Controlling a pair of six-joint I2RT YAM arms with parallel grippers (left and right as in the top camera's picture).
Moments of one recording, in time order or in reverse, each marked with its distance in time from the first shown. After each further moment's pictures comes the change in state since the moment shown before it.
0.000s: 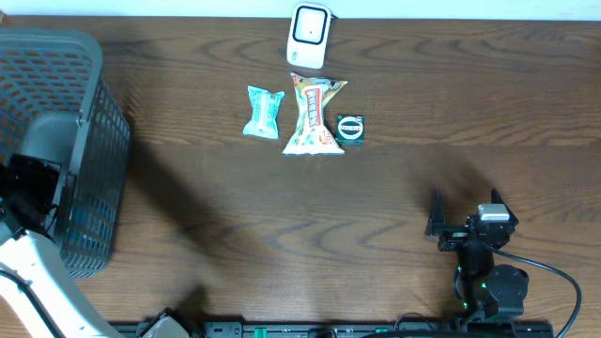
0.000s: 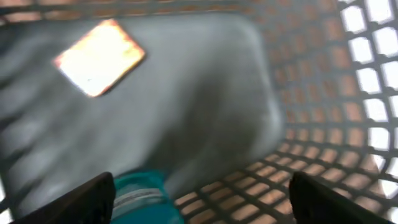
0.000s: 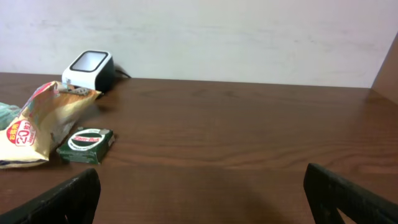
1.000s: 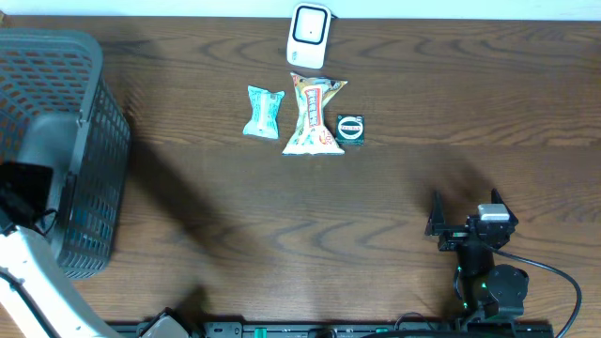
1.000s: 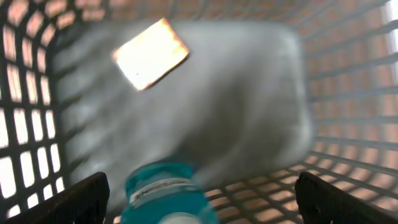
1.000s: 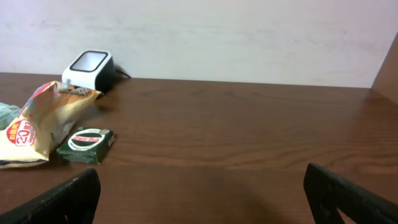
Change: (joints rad) left arm 0.000 0.021 0.111 -0.148 -0.103 -0.031; right arm 0.000 0.000 0.000 0.000 0.000 0.000
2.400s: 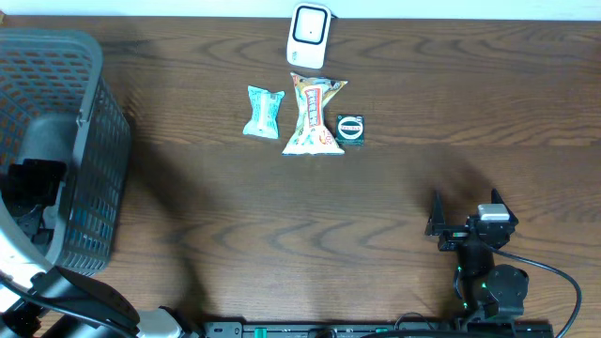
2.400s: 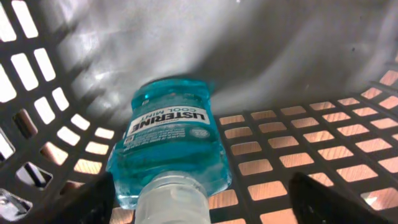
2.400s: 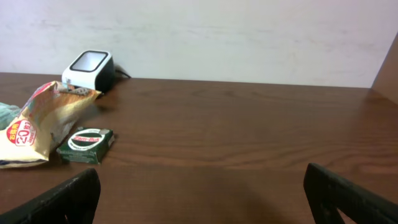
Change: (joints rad) left arm 0.002 0.352 0.286 -0.444 0.146 -0.010; right arm 0.000 0.000 0.000 0.000 0.000 0.000
